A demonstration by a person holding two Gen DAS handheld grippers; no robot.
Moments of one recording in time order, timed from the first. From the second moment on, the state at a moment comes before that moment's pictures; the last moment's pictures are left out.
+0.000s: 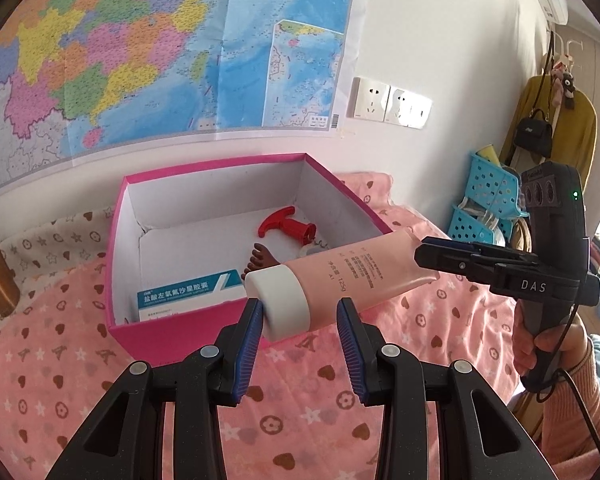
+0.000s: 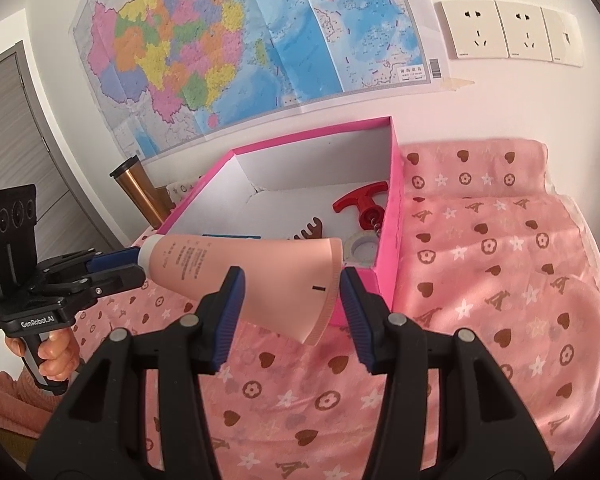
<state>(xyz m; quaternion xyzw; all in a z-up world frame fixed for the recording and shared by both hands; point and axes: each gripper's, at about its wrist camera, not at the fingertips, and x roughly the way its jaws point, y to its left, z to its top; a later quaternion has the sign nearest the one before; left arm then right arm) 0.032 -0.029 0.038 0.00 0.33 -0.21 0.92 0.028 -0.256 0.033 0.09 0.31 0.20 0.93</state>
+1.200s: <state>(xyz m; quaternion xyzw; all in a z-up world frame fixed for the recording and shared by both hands) 0.060 -0.036 0.042 0.01 0.33 -0.20 0.92 0.063 -0.262 0.032 0.08 0.32 0.18 0.93</state>
